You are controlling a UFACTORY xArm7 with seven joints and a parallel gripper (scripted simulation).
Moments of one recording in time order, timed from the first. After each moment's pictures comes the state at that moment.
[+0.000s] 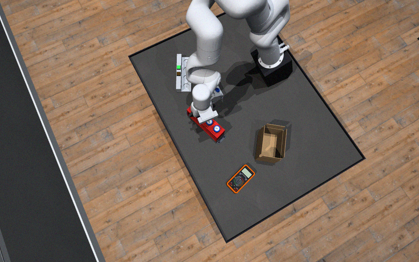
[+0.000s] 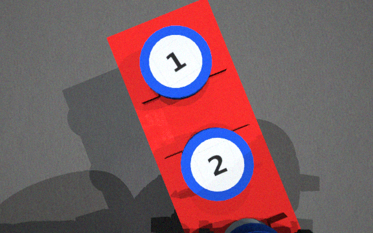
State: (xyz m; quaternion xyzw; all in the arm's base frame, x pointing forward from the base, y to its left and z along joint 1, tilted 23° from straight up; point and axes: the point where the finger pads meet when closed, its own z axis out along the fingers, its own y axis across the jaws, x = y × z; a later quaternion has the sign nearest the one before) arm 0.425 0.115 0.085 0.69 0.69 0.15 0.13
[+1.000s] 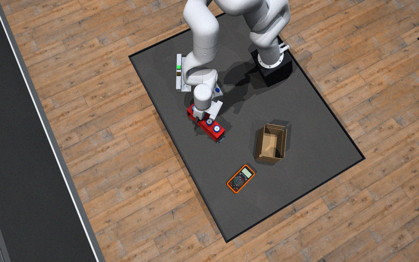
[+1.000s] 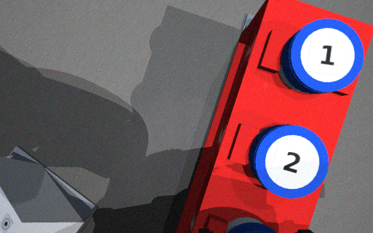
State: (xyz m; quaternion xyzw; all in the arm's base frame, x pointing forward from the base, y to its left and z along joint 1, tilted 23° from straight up) arm 0.426 0.115 0.085 0.41 0.89 0.09 0.19
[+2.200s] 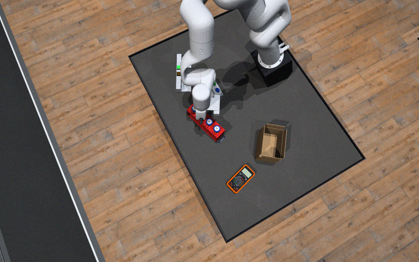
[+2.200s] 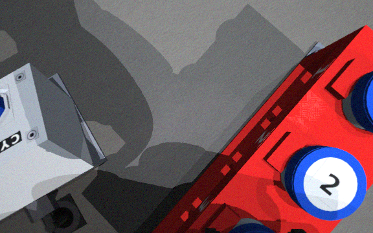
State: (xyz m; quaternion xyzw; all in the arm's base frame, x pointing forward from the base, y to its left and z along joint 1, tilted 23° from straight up) arm 0.426 0.115 0.086 0.23 0.95 0.06 0.19
